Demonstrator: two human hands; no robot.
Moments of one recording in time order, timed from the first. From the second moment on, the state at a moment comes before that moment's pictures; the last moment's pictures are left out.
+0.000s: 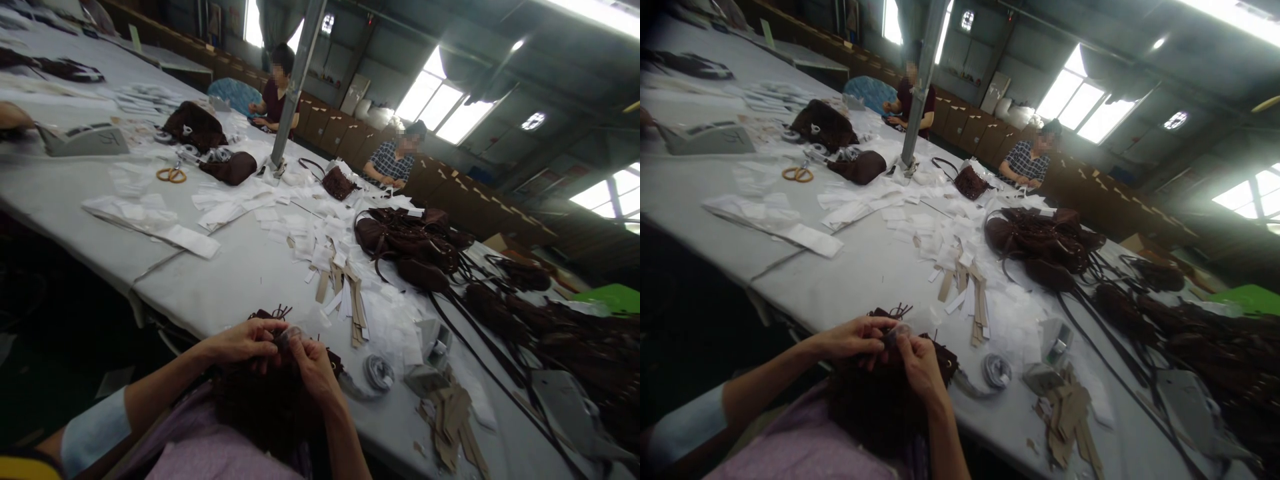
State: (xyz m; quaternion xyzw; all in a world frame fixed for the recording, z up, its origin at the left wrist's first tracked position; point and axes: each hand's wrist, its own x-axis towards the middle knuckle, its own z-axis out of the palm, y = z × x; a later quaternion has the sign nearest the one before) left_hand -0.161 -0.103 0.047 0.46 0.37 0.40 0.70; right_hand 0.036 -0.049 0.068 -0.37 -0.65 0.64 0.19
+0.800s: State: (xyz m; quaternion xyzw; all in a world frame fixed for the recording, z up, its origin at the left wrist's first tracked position) left_hand -0.138 -0.102 0.024 0.40 0.45 0.50 0.62; right_hand 0.020 -0.068 0.049 -0.46 -0.73 0.34 0.39
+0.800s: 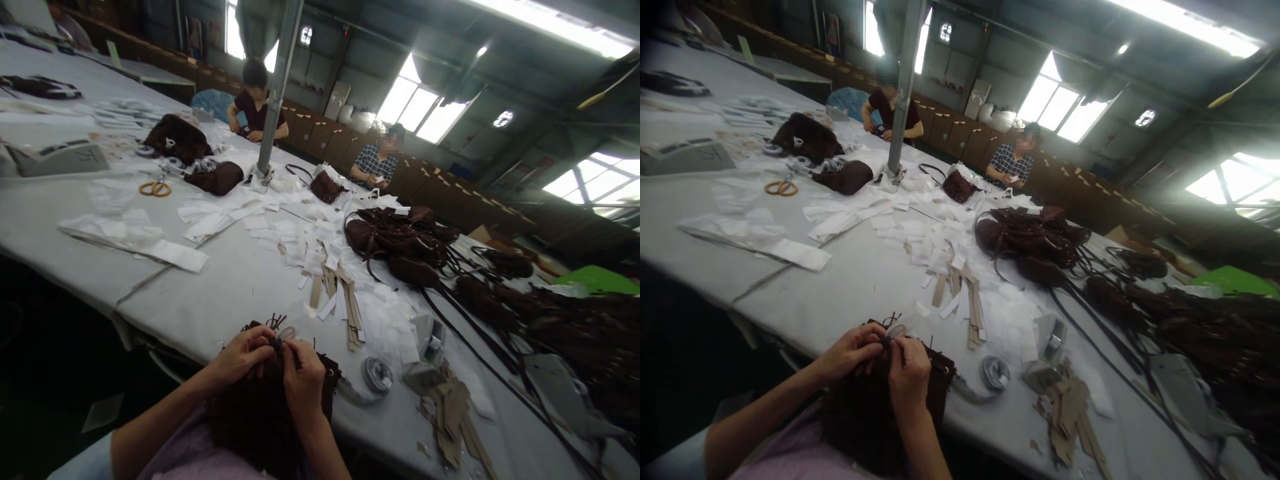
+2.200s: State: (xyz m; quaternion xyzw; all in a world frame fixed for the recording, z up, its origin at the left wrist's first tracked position) left_hand -0.154 -0.092 0.023 0.43 0.56 0.45 0.55; right_hand 0.154 -0.111 0.006 -0.53 -0.24 0.68 0.45
